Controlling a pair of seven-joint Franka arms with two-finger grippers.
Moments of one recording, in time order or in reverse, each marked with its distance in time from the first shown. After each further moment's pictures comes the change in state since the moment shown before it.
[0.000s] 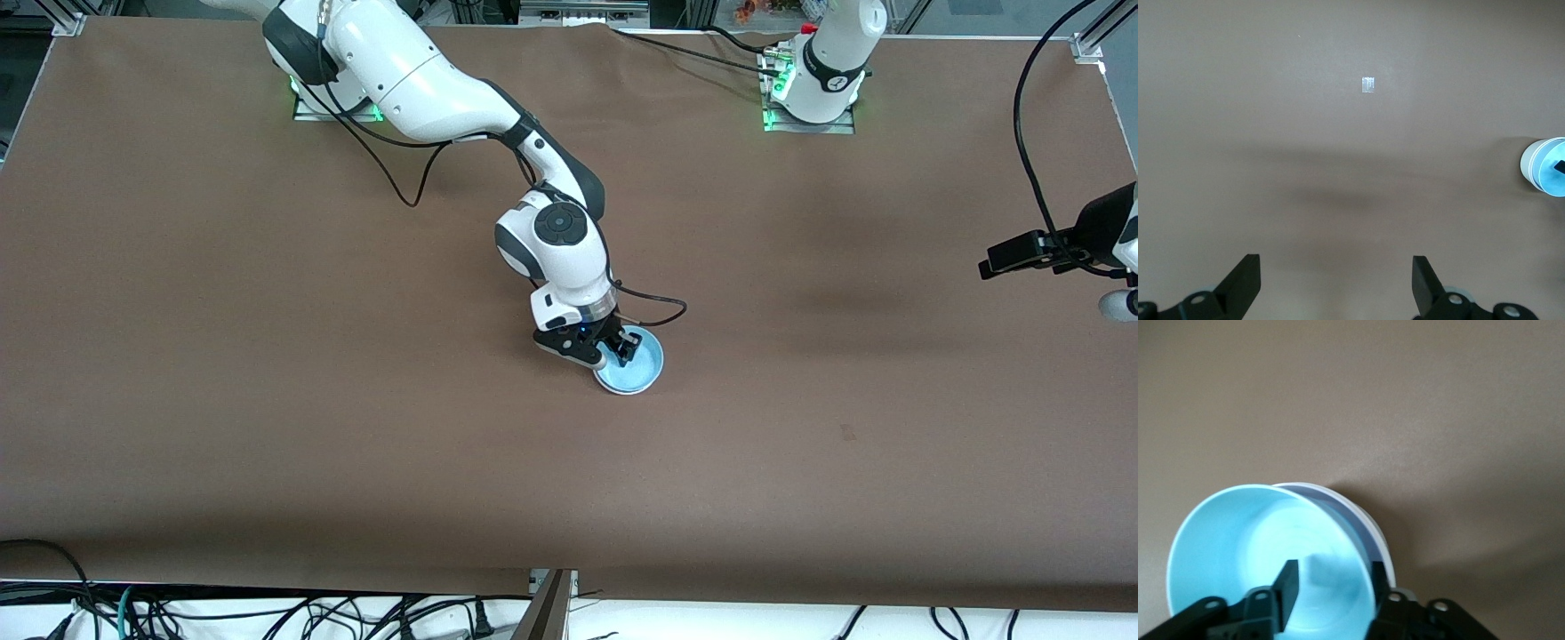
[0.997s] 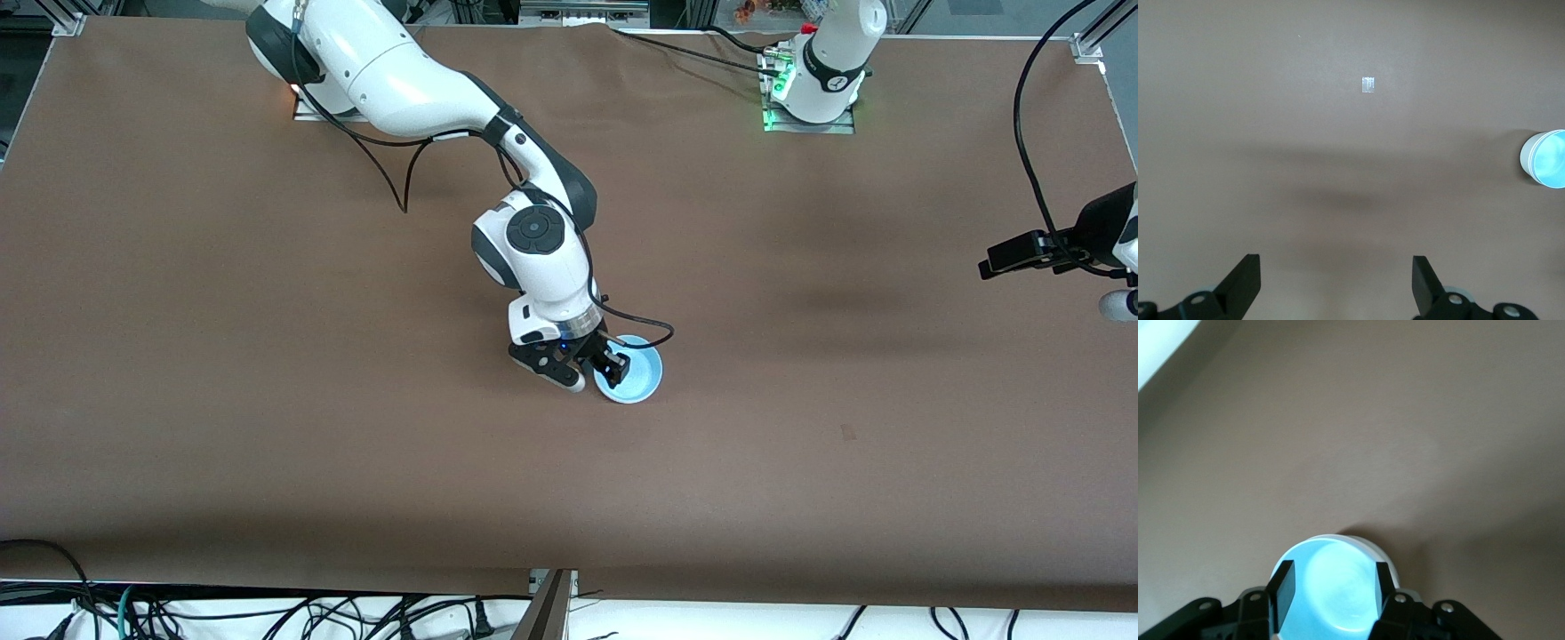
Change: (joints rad) left arm 0.000 0.000 0.000 0.000 0.000 0.000 0.000; right arm -0.060 -0.037 0.000 0.144 0.040 -0.198 0.001
